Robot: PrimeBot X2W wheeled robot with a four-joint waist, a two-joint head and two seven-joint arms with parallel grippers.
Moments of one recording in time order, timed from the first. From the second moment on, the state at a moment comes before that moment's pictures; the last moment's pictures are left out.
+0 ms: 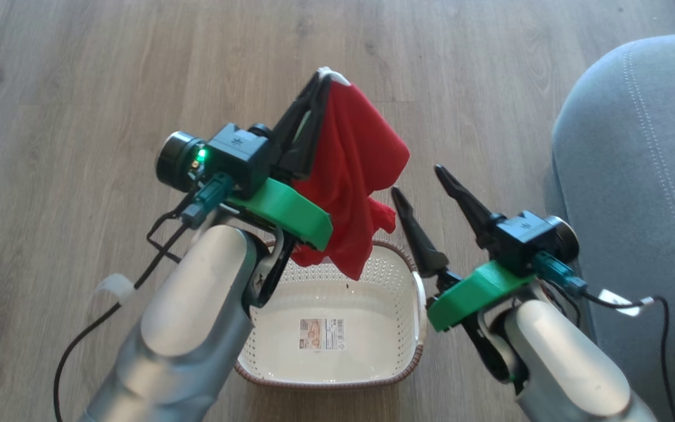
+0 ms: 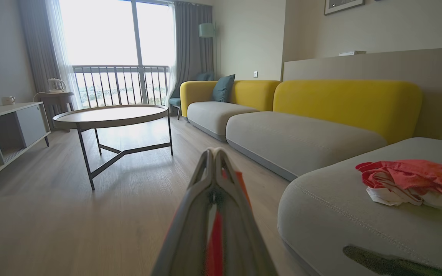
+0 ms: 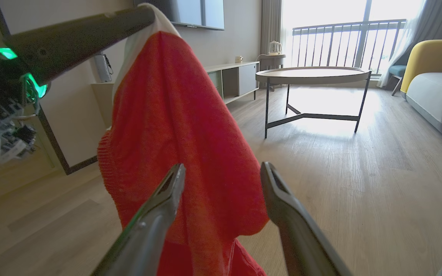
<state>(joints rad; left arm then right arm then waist) -0.56 0.04 -0.54 0.24 -0.31 0.01 -0.22 -0.34 -0.15 0.52 0.16 0.37 0.12 -0.26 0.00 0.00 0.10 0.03</state>
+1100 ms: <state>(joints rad) -0.58 0.04 -0.71 0.23 -0.39 0.04 -0.24 -0.56 -0.12 0.74 0.45 0.46 0.12 -0.26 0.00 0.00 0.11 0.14</state>
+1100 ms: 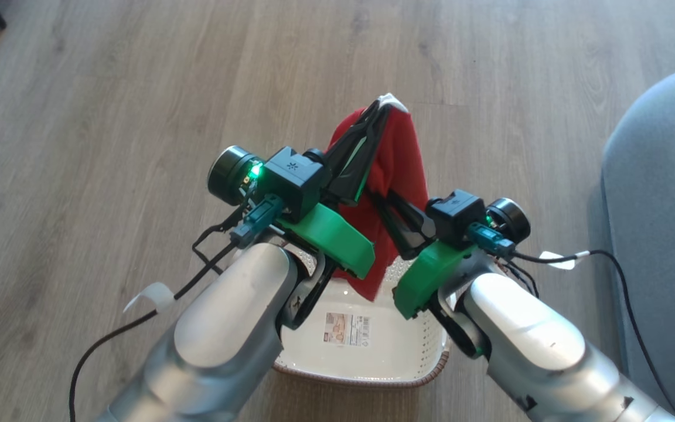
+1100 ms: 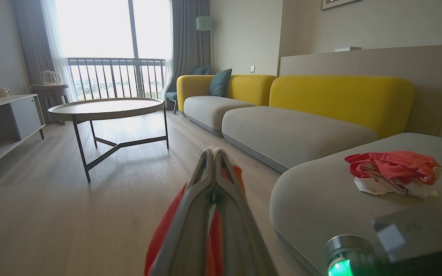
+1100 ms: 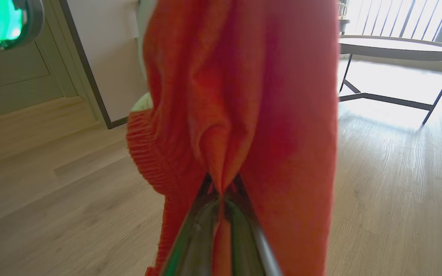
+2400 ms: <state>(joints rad) -0.45 0.15 -0.63 0.37 -0.46 -0.06 -0.25 -0.33 -0.19 0.45 0.12 0.42 0.12 -0.26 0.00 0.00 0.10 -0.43</state>
